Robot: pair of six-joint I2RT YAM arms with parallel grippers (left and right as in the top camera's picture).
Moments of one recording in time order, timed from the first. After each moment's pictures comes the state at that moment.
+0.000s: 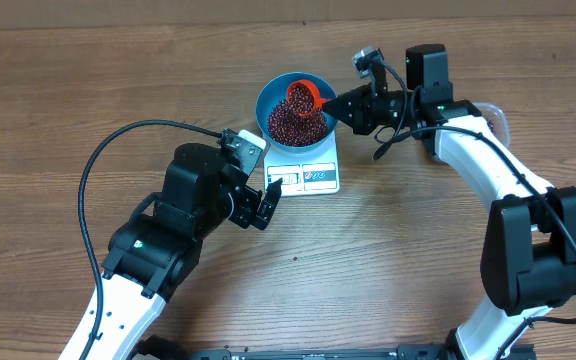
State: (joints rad) left arm -0.45 1.07 0.97 -0.58 0.07 0.06; right arm 0.18 1.89 1.32 -0.19 -0.89 -0.03
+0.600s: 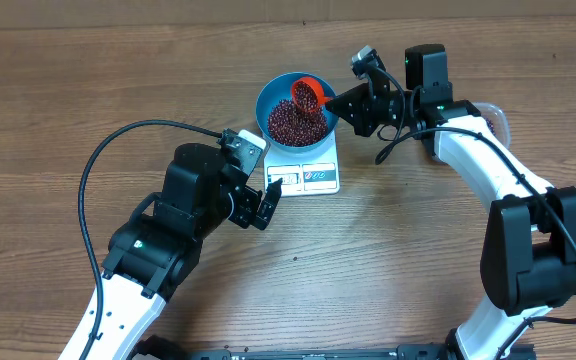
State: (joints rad) left arm -0.45 1.07 0.97 -0.58 0.07 0.06; right arm 0.18 1.89 1.32 -0.19 -0.82 -0.20
